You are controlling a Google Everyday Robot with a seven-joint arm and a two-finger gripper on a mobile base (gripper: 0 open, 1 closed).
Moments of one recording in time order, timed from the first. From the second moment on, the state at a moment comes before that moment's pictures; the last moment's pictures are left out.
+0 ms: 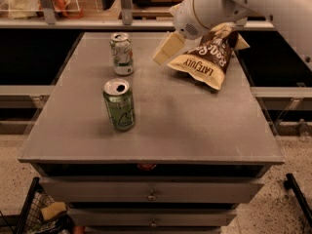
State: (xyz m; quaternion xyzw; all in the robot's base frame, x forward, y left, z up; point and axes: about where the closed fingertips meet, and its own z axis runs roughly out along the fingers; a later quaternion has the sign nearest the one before) arm 0.683 -0.038 0.954 -0.56 0.70 0.10 0.43
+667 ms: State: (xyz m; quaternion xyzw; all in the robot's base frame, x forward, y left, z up) arm 0.700 0.004 0.918 -0.54 0.69 0.19 0.44
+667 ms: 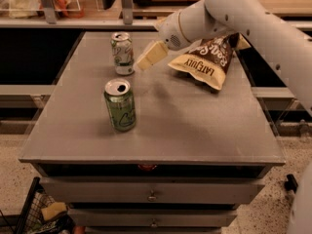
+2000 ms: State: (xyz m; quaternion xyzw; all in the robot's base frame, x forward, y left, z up) arm 0.716 0.078 0.884 -0.49 0.67 0.31 0.46
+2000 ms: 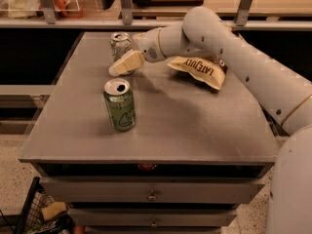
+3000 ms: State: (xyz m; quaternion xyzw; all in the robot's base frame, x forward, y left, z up) arm 0.717 0.086 0.885 -0.47 0.68 0.31 0.48
